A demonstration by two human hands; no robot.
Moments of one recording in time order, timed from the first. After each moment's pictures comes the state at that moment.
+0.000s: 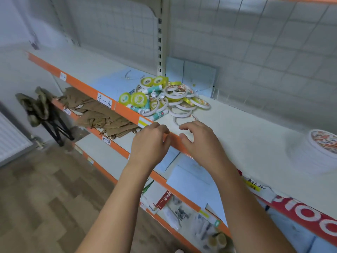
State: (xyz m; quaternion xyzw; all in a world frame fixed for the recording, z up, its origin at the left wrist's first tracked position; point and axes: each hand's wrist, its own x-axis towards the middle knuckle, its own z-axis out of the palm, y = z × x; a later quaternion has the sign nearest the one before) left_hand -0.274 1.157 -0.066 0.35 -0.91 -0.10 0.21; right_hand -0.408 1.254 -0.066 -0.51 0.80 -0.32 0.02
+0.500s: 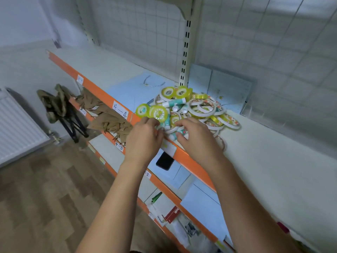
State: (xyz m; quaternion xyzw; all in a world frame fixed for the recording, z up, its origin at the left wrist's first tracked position) left_hand -0.277 1.040 -0.073 0.45 -0.85 -0.12 0.26; right_hand -0.415 1.127 -0.057 -0.58 0.76 -0.30 0.04
